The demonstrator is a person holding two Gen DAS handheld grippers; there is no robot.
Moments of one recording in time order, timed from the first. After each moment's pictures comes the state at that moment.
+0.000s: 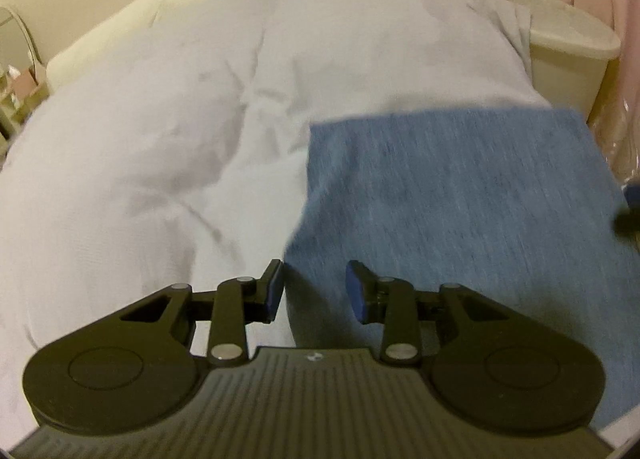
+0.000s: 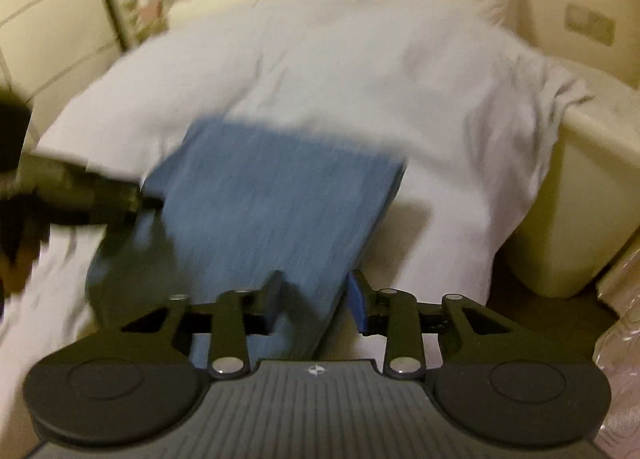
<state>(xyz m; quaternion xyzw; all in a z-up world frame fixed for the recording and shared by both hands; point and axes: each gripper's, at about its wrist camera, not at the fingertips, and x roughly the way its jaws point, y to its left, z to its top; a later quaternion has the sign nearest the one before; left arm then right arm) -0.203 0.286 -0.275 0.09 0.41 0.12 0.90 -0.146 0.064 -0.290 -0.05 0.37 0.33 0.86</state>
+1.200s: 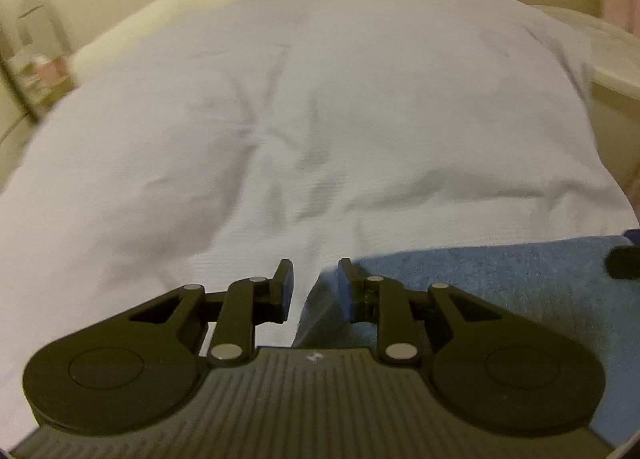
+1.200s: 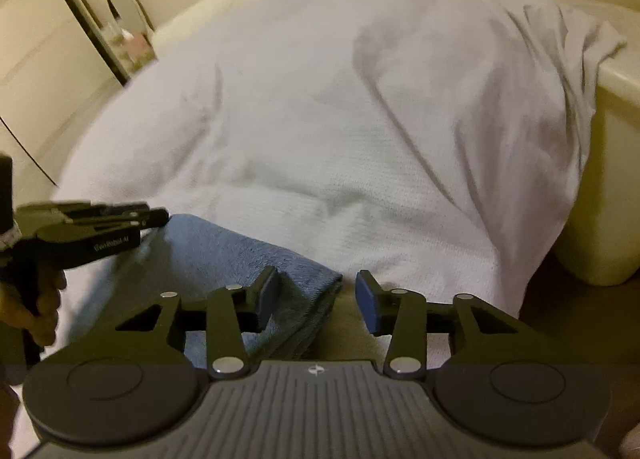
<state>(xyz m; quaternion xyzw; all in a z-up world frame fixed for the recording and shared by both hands) -0.117 0.268 -0.267 0.07 0.42 0.22 0.88 -0.023 0.042 -0.317 0.05 0.44 0.39 0.81</state>
